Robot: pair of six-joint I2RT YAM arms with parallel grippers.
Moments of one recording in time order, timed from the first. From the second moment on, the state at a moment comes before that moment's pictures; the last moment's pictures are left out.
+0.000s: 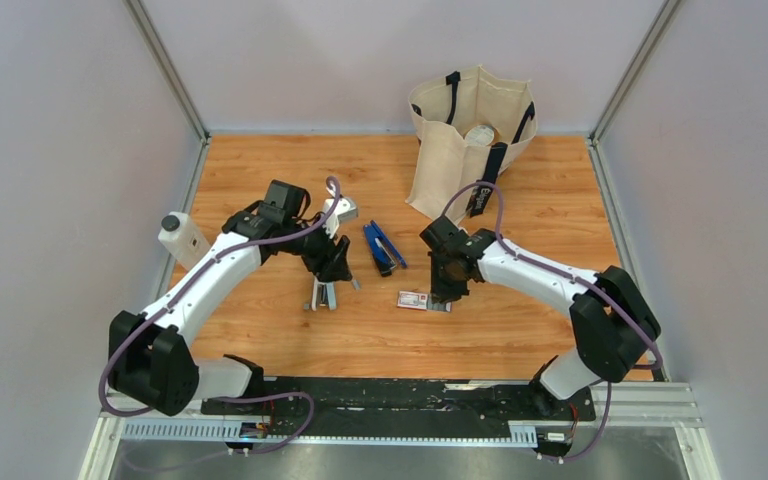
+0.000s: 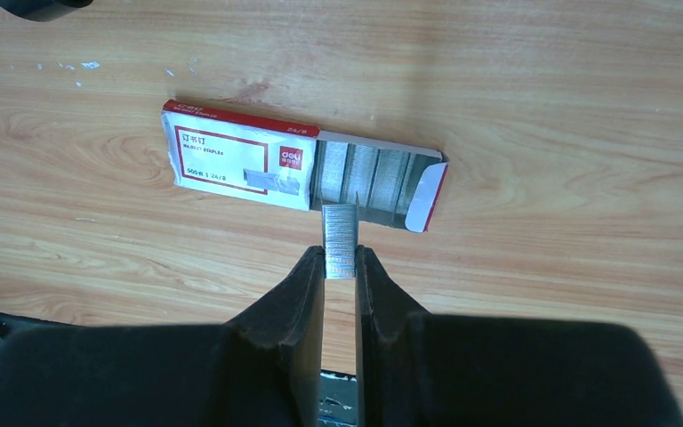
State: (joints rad) left arm -0.38 1.31 1.04 -0.72 0.68 0.35; right arm 0.73 1.54 1.01 -0.72 0.02 0.73
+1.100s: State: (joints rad) left arm -0.44 1.24 1.01 -0.73 0.62 0.41; right arm 0.78 1.67 1.05 -0.72 0.12 0.83
